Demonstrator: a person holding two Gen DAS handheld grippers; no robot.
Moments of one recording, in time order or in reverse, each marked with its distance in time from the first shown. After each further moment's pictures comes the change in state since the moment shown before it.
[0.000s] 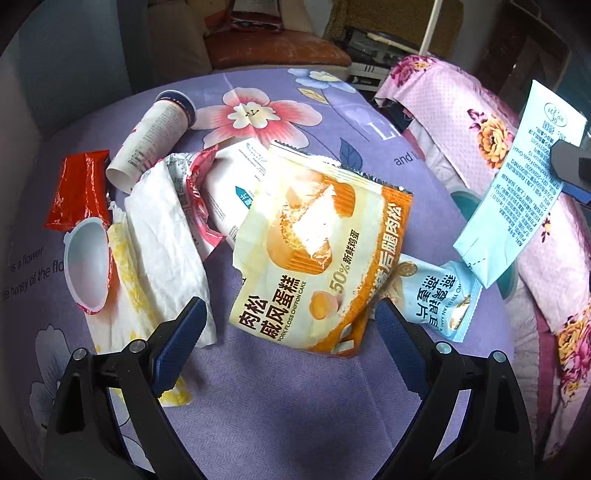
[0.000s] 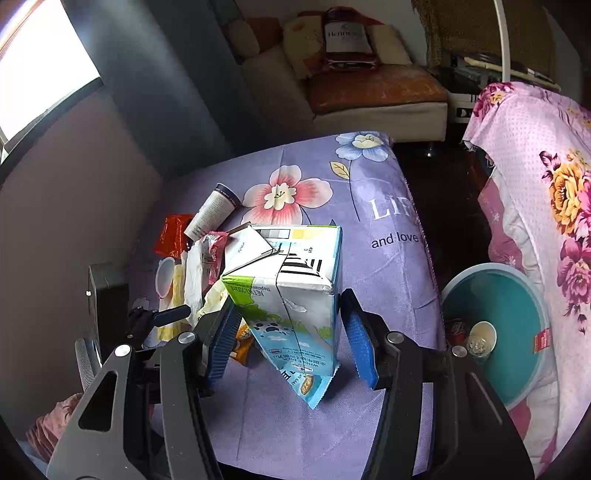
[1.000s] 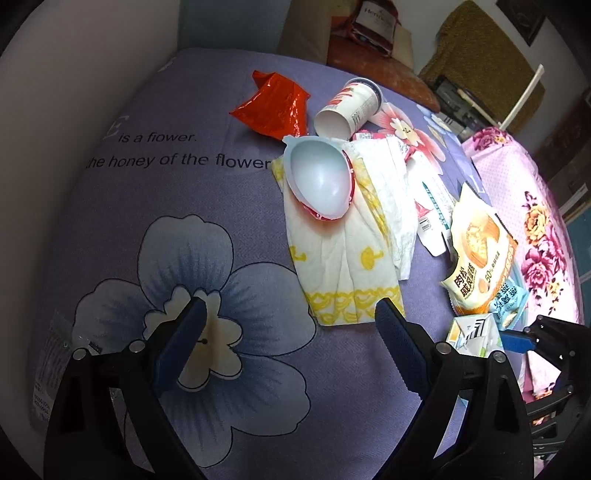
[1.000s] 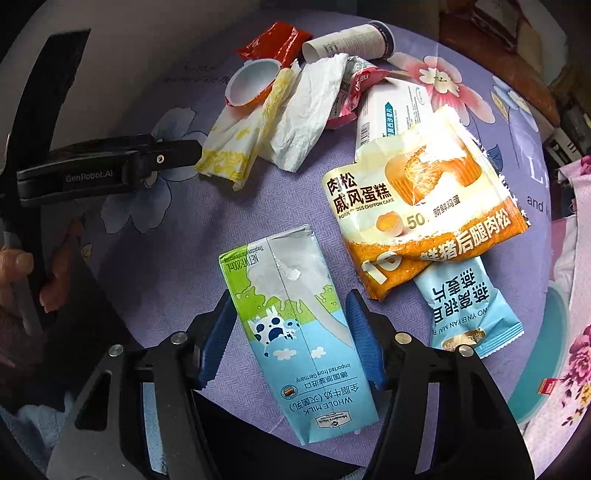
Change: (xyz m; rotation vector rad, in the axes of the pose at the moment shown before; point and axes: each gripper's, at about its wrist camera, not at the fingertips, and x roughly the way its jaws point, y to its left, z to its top) left arm -0.053 0.145 -0.077 -0.380 -0.034 0.046; right arm 0.102 0.130 -0.102 -0.444 0.433 0.011
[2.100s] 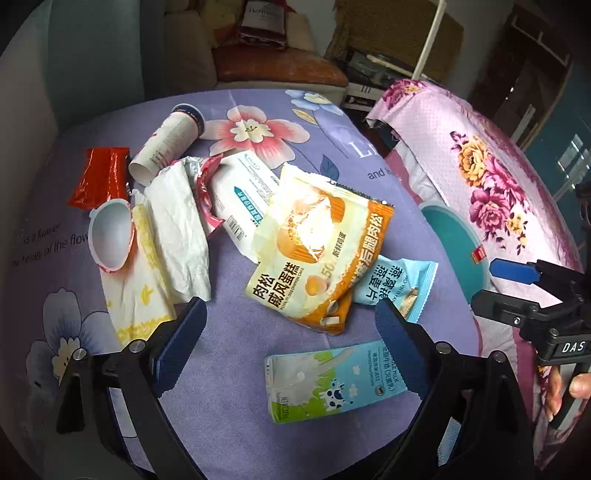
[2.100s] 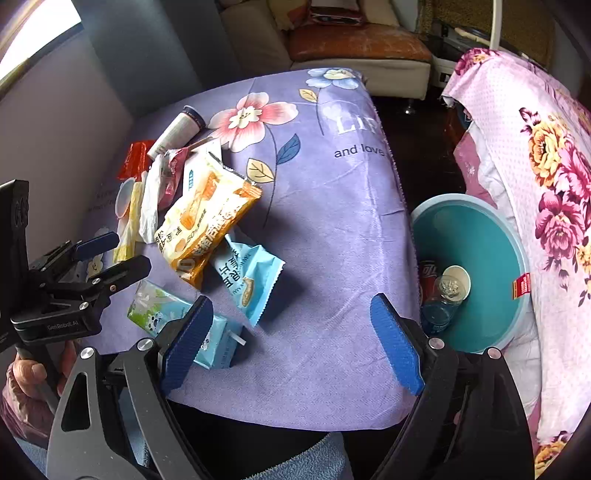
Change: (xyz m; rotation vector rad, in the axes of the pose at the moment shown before) left arm -0.006 -0.148 -0.006 0.289 -0.027 -0.100; right arm -0.082 -0.129 -0.062 0.397 -0.205 -0.095
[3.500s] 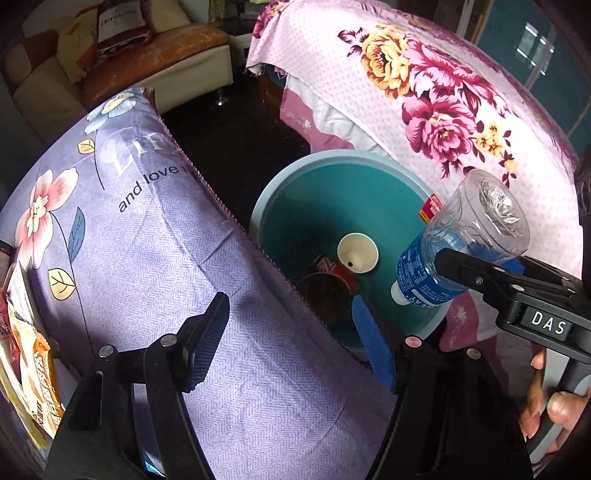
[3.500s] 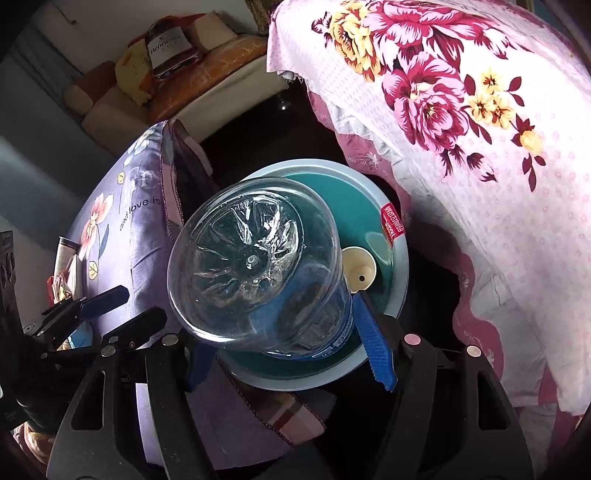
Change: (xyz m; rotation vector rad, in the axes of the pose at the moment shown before) left arm 0.140 -0.254 0.040 0.368 0.176 -0.029; right arm 0.012 -0.251 -0.064 0.544 -0.136 -0.054
